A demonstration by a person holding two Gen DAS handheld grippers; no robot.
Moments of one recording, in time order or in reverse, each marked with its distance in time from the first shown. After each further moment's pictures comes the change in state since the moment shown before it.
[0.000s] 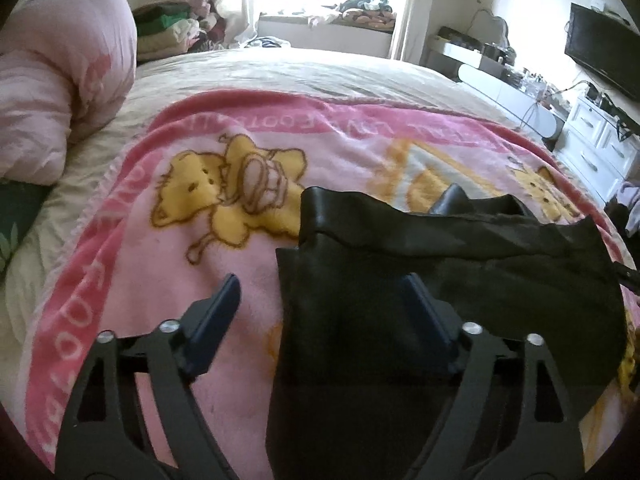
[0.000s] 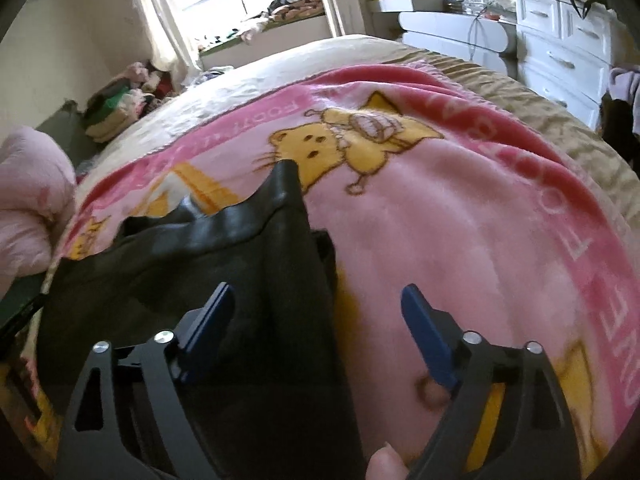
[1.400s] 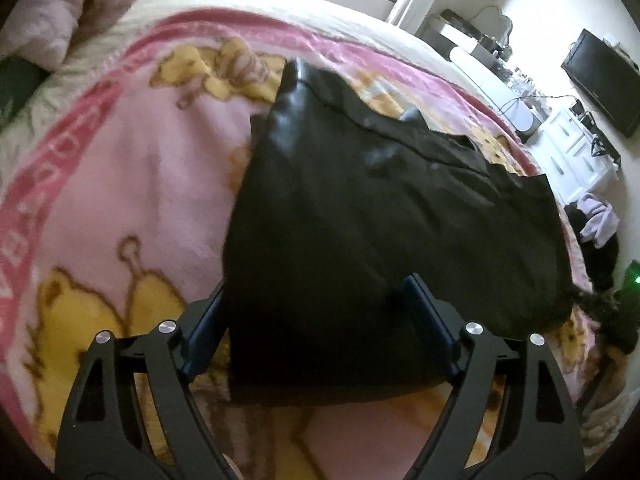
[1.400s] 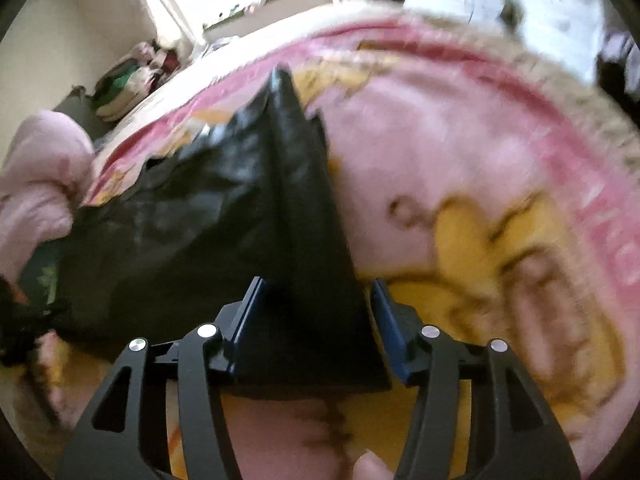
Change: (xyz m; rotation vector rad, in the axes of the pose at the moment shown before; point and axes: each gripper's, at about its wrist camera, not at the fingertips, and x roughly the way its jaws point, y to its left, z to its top) left arm -0.044 -0.008 -0.081 -0.165 0.167 -0.153; right arm -0.073 0.002 -0.069 -0.032 0.043 -0.053
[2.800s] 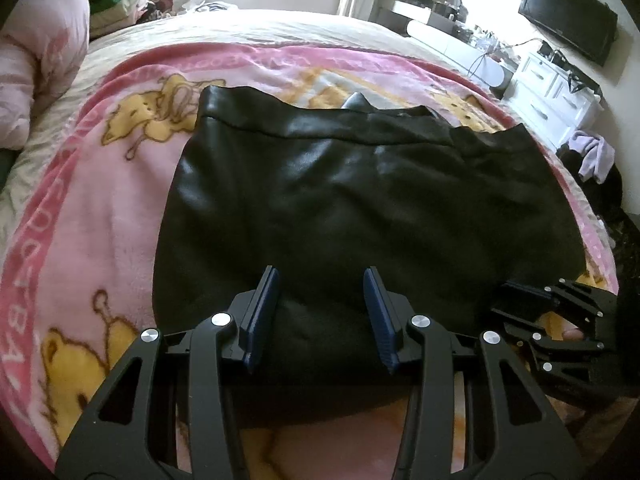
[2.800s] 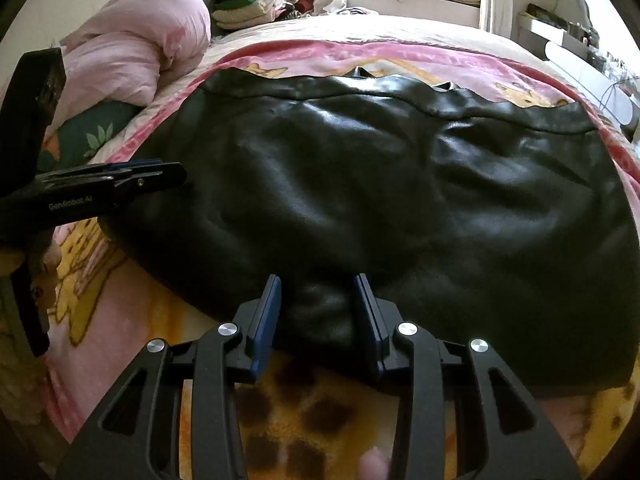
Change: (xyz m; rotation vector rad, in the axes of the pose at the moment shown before) left arm 0.013 -0.046 -0.004 0.227 -0.001 0.002; right arm 0.037 0.198 -0.058 -0.416 0.130 0.230
